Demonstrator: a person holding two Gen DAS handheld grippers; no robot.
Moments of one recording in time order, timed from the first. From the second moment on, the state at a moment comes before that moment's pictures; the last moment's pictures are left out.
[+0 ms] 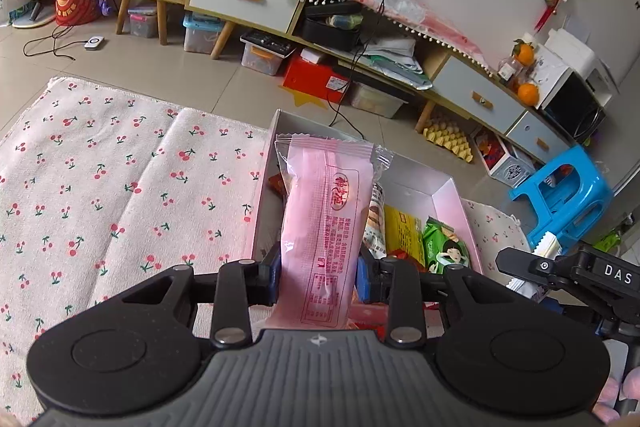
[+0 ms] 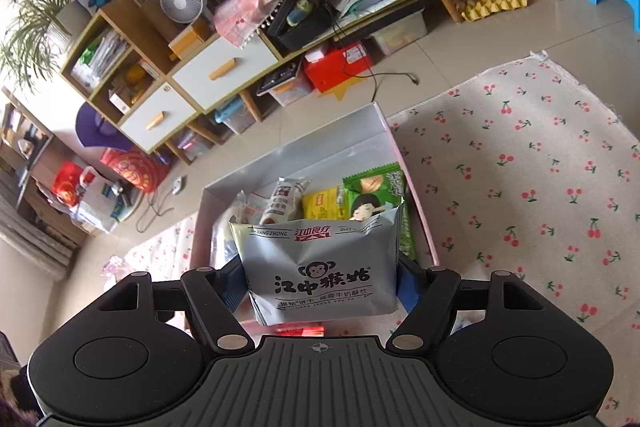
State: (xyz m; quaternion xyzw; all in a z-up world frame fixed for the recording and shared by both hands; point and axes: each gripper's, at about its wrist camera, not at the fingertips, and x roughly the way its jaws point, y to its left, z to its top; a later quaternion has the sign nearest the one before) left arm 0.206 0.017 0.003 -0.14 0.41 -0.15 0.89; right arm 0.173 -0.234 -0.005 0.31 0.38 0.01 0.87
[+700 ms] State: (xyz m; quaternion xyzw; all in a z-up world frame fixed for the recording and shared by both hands) left arm 0.258 -0.020 -0.023 -0.10 0.41 -0.18 0.89; right arm 0.265 -0.240 -0.035 0.30 0.36 0.01 0.88
